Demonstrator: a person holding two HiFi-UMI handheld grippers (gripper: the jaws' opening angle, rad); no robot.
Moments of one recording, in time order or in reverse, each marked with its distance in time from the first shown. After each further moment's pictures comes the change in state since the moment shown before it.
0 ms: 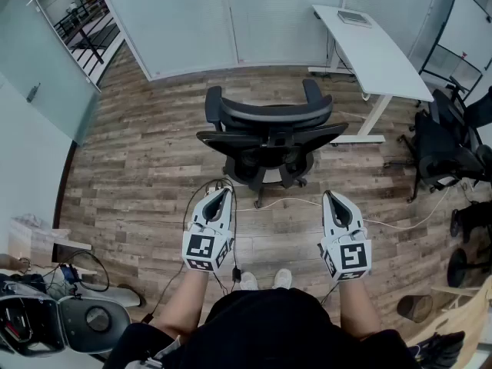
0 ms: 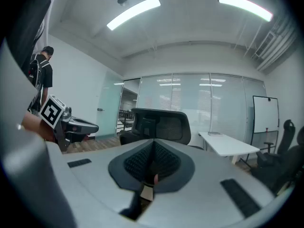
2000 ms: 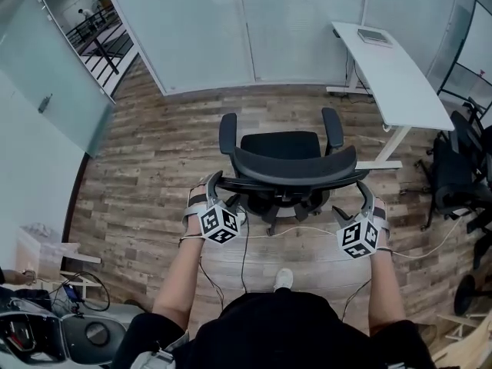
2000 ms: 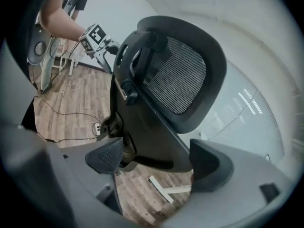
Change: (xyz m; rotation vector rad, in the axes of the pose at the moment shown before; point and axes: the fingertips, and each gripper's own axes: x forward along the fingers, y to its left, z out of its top) left arm 0.163 0.121 -0.067 0.855 0.478 0.013; right arm 0.155 -0.095 -0.125 -0.666 0.451 0.136
